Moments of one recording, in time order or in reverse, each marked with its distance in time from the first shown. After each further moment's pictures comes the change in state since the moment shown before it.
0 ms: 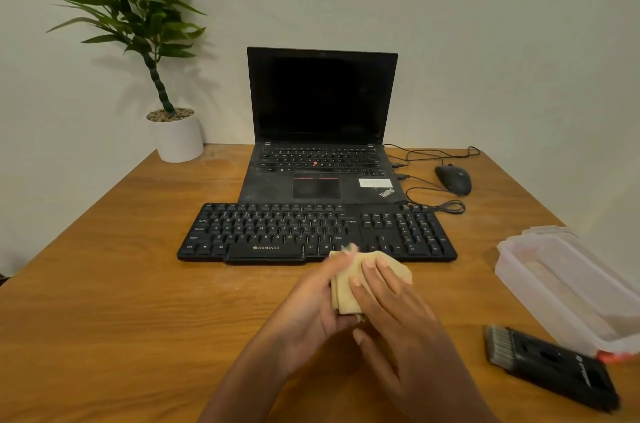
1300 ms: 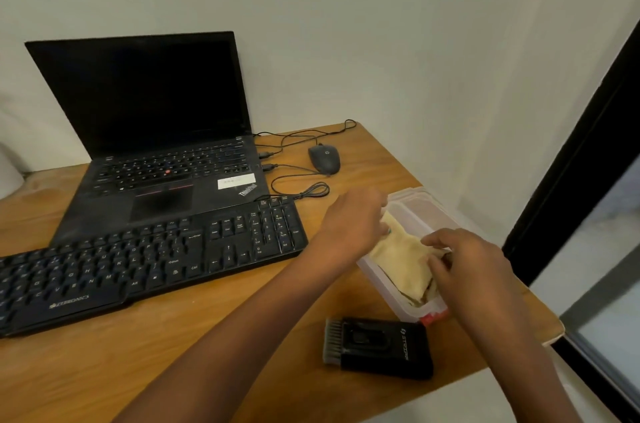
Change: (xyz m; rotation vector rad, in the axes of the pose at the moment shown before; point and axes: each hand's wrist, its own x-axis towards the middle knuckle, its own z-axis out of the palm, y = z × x) left_hand 0.181 -0.042 0.203 1.649 -0.079 0.440; right_hand -0.058 0.171 -0.120 -0.018 0.104 0.963
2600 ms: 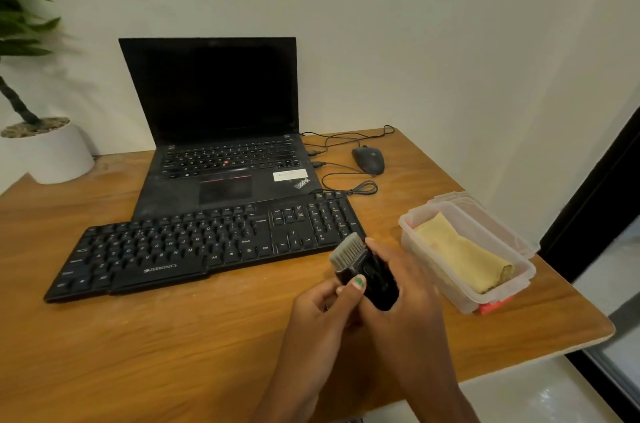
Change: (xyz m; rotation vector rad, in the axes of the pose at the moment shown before) left_hand -0.183 -0.059 -0.005 -1.302 0.180 -0.393; right_hand -0.090 -0.099 0.063 0.460 0.020 -0.284
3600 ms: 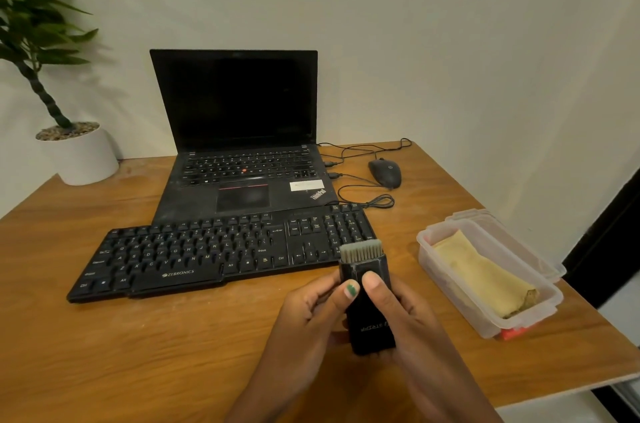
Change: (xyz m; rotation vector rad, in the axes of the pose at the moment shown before) left_hand -0.004 0.025 -0.027 0.120 -0.139 0.221; right_hand 0.009 -0.011 -0.002 0.878 -0.407 0.454
